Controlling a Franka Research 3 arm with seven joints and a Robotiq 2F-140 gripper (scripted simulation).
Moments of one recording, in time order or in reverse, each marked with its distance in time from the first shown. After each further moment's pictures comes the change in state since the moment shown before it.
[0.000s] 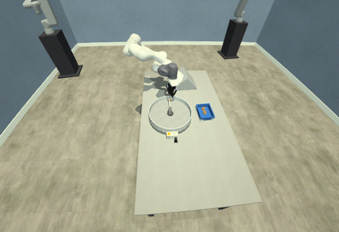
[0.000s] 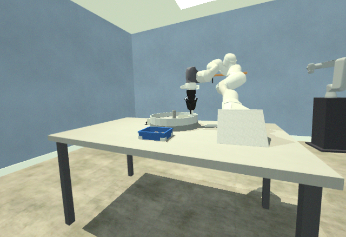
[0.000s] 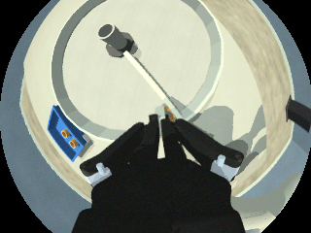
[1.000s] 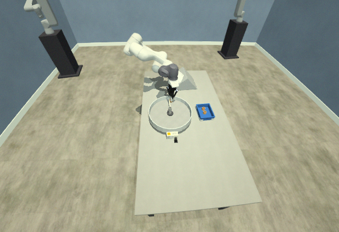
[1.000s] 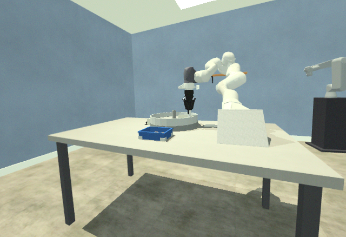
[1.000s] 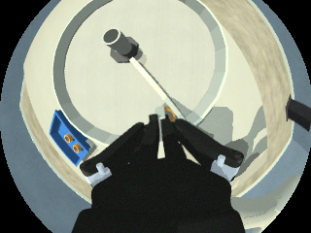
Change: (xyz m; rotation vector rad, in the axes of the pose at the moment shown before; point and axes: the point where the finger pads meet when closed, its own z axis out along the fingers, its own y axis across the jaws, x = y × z) arm 0.014 -0.011 0.000 -0.004 0.008 0.010
